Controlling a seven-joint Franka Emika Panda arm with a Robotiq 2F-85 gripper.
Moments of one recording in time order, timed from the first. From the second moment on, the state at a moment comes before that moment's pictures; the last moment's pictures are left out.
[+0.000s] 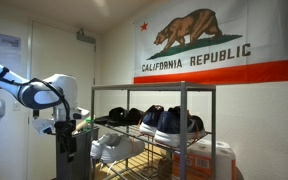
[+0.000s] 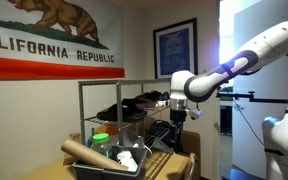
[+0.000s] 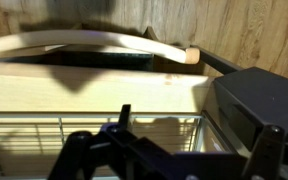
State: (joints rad) arm 0.17 -0.47 0.10 -2.63 0.14 2.25 0.02
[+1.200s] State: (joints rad) arm 0.10 -0.26 0.14 -2.60 0.12 2.75 0.29
